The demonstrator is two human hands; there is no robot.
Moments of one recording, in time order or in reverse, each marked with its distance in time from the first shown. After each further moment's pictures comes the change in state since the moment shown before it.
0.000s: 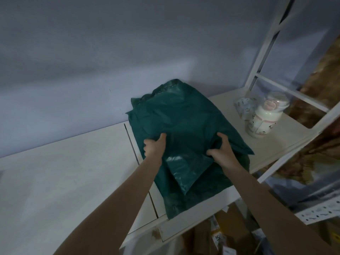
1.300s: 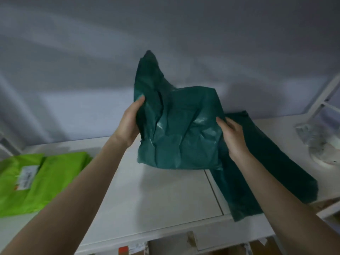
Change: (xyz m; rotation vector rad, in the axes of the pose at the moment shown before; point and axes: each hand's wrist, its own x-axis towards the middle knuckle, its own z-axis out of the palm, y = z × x) left_hand -0.054 0.071 -0.300 -0.382 -0.329 0.537; right_hand -0.062 -0.098 0.173 0.124 -0.178 -0.365
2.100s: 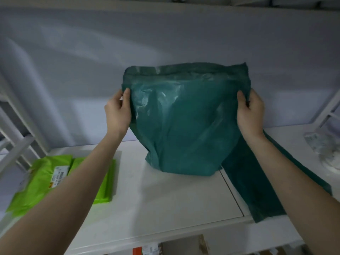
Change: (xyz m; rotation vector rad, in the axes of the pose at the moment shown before) left_hand -0.024 0.057 -0.078 0.657 0.569 0.525; right_hand -0.014 -0.079 0.057 -0.252 0.229 -0.500
